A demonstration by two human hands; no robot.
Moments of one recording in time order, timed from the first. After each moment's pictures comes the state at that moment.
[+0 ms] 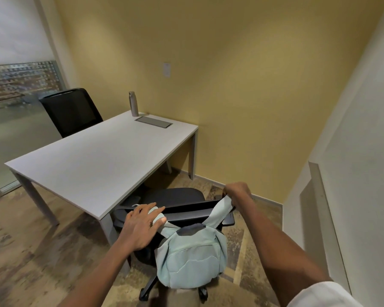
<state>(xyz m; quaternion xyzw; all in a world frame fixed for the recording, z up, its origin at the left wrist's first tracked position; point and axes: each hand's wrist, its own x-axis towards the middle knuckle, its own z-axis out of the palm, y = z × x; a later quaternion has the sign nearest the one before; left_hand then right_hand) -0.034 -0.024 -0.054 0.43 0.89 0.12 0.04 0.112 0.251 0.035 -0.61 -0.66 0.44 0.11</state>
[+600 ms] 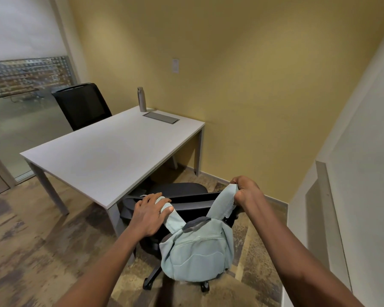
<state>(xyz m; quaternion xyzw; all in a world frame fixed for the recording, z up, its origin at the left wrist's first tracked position) -0.020 -0.014 -0.050 0.42 0.90 0.10 0.03 0.138 0.225 0.060 -0.55 -0.41 0.70 0.20</state>
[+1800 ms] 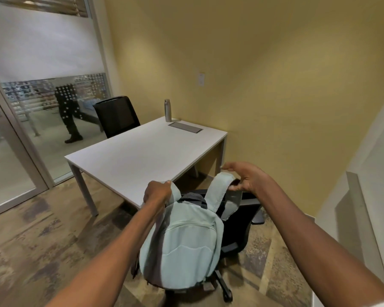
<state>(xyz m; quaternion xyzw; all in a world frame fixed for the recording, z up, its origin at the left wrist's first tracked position) -0.030 -0.071 0.061 -0.01 0.86 0.49 0.14 0.100 0.129 0.130 -0.41 -0.60 0.68 0.05</state>
